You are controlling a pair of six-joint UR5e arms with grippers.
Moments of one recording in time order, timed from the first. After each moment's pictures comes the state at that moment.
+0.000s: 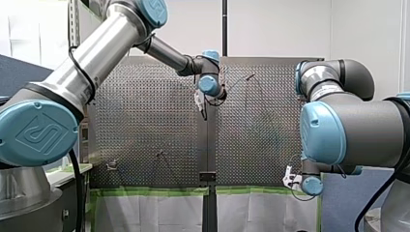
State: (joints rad) left arm -0.61 -2.21 -1.13 -2.98 -1.83 -1.94; right arm 1.61 -0.40 1.49 -0.80 1.50 1.74
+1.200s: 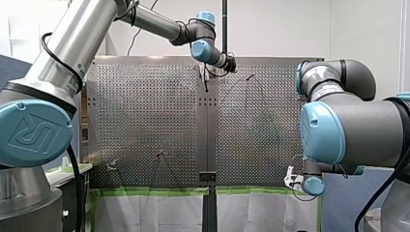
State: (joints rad) left arm -0.66 -2.00 -1.12 -3.16 -1.59 -1.82; right arm 1.60 -0.39 1.49 -0.79 1.50 1.75
